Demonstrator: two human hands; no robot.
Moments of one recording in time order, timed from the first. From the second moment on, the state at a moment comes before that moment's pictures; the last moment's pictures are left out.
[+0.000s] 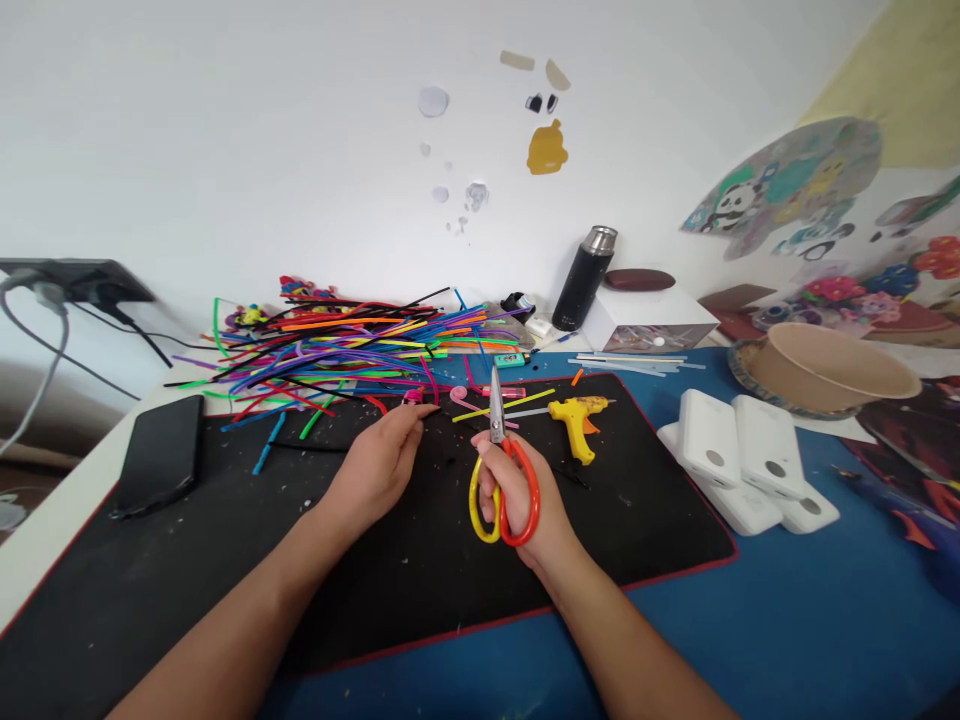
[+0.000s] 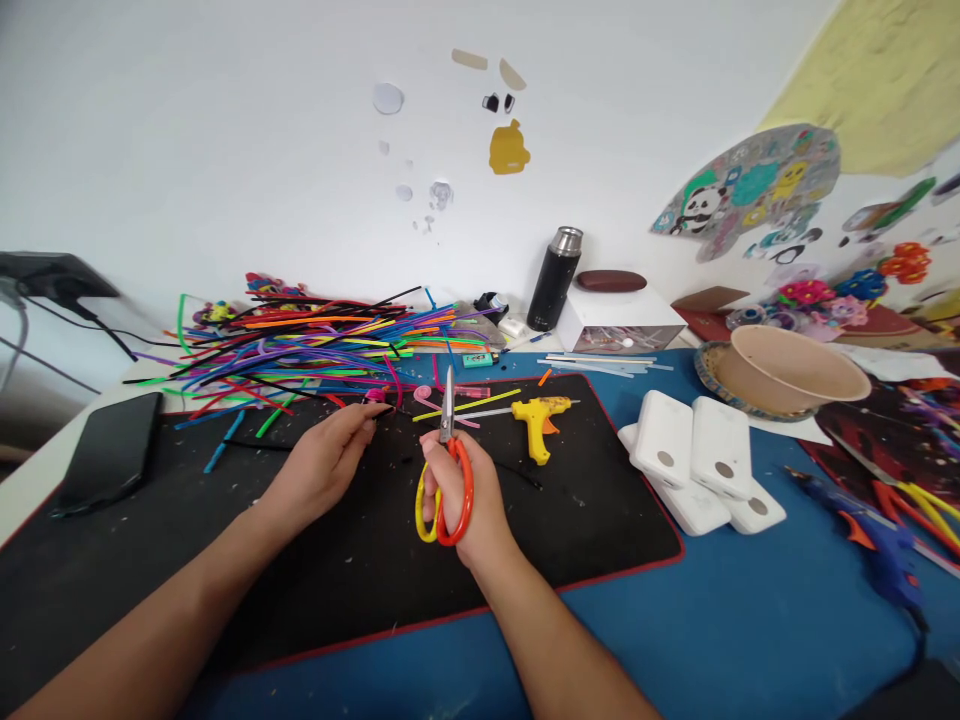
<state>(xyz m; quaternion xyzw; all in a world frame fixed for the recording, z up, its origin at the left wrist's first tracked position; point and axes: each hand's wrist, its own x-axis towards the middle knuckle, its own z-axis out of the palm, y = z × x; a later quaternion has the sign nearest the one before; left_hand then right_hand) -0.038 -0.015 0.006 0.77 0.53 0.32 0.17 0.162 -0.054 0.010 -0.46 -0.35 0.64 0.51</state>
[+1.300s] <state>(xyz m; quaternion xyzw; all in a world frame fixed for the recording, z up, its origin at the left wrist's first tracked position) -0.046 -0.003 0.008 0.56 0.59 0.53 0.25 0.166 -0.058 0.013 -0.36 -0.42 0.63 0.55</state>
